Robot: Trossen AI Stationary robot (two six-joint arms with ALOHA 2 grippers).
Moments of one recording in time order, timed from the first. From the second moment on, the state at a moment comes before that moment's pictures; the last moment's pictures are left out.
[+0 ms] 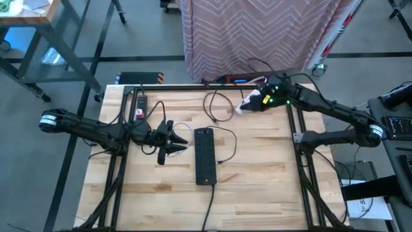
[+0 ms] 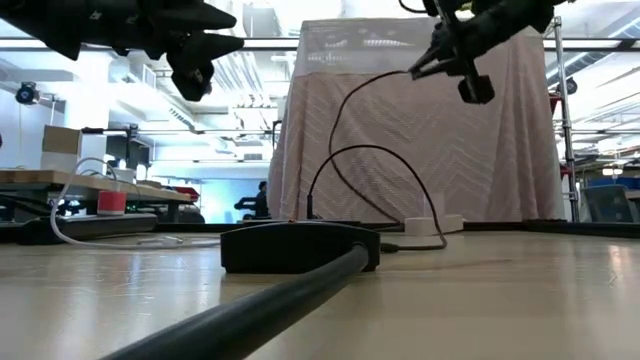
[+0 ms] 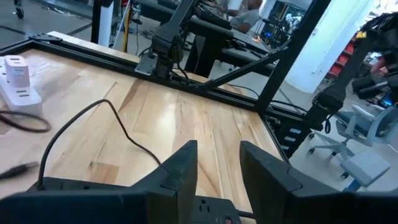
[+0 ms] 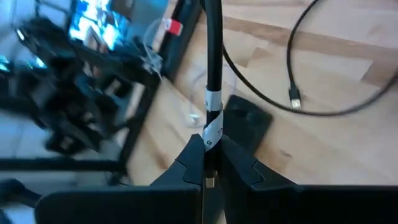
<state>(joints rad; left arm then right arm) -0.10 0.95 0.46 0.36 0.04 -0.35 -0.56 1.07 0.97 -0.42 -0.45 0.87</state>
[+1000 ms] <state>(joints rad) -0.10 0.95 0.46 0.36 0.04 -0.36 -0.56 1.09 0.96 -0.44 -0.01 0.27</state>
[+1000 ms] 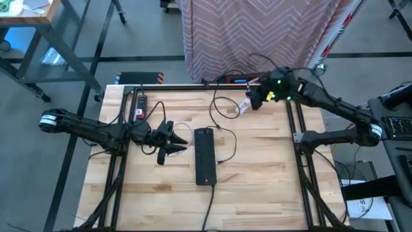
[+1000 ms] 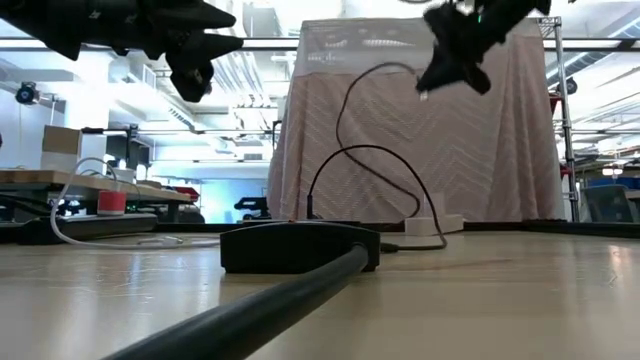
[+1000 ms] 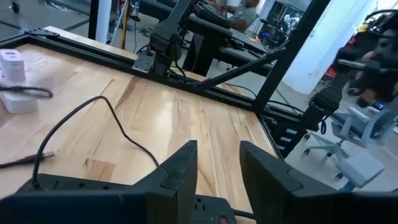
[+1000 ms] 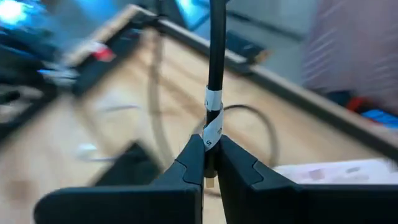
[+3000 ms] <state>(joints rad) 0.63 1.29 0.70 0.24 0.54 0.31 -0.66 1.42 0.27 0.79 0.27 0.08</state>
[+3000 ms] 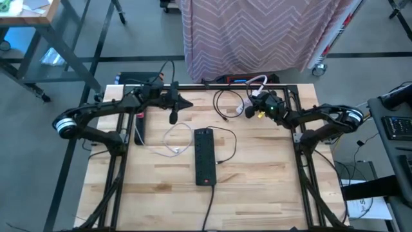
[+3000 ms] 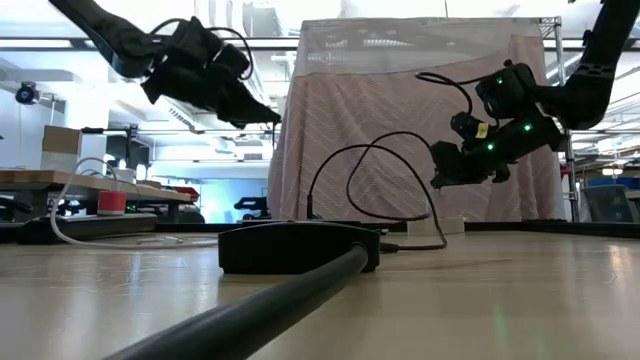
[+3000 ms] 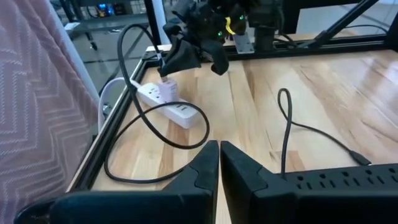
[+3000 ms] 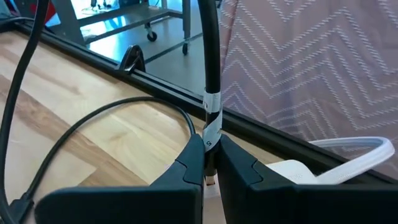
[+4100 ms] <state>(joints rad) 0.63 1.29 0.70 0.30 0.54 0.27 -0.66 1.41 0.27 0.69 0.22 -0.13</state>
